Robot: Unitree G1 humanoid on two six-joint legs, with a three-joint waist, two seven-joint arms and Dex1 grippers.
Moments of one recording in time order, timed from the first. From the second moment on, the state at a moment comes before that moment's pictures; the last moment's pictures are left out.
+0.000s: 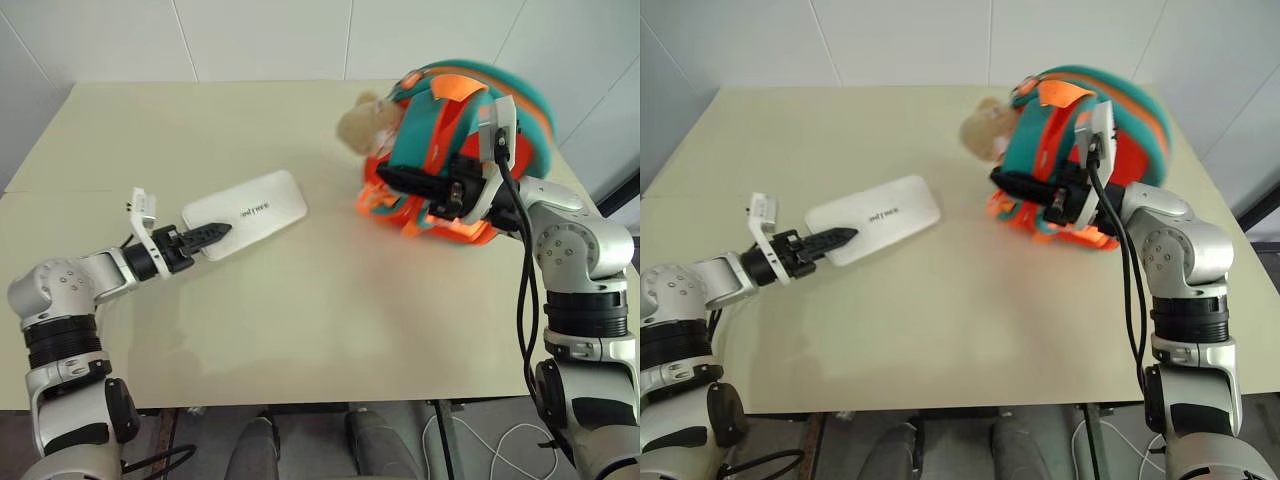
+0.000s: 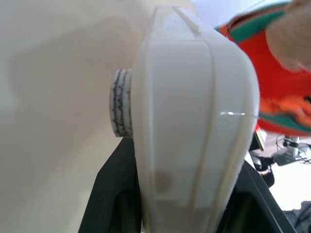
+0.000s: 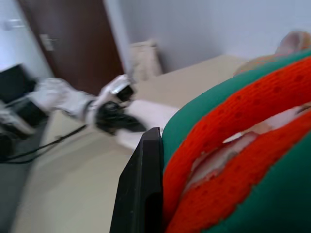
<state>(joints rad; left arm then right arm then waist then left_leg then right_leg) -0.64 0.64 0.47 0.30 -0.74 1.22 -0.71 -0.78 -0.59 -0.10 -0.16 0.89 0.89 0.97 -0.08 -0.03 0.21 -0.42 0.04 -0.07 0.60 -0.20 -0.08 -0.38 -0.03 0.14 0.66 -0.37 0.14</state>
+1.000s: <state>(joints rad) -0.62 0.77 0.27 -0.02 -0.71 0.61 -1.11 -0.64 -0.79 -0.01 -0.08 0.80 0.91 1.16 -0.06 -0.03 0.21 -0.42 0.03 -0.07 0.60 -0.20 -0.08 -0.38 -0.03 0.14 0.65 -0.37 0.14</state>
